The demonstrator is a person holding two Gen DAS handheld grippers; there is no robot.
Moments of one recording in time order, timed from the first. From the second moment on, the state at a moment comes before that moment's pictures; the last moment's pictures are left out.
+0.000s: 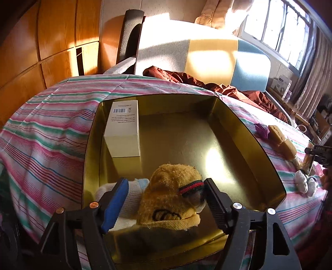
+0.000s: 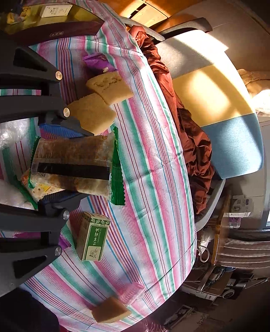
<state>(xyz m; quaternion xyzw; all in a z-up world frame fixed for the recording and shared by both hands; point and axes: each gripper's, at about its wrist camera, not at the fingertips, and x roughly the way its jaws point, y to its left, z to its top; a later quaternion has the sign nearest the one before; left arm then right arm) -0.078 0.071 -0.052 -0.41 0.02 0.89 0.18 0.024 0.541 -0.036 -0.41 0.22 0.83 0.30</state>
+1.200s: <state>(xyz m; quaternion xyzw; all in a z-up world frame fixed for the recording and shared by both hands) -0.050 0.022 -0.032 -0.37 -0.01 0.92 0.16 -0.073 0.241 -0.041 -0.49 0.01 0.87 -0.05</state>
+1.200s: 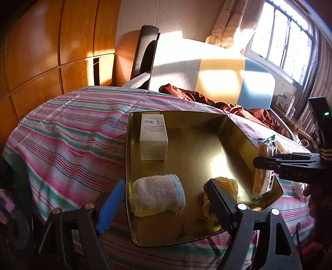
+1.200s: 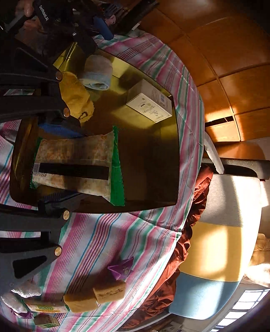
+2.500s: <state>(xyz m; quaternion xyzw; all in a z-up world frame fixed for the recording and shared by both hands) -0.038 0.050 -0.004 -0.34 0.03 0.92 0.19 0.026 0.421 0.003 -0.41 -0.06 0.88 0.25</state>
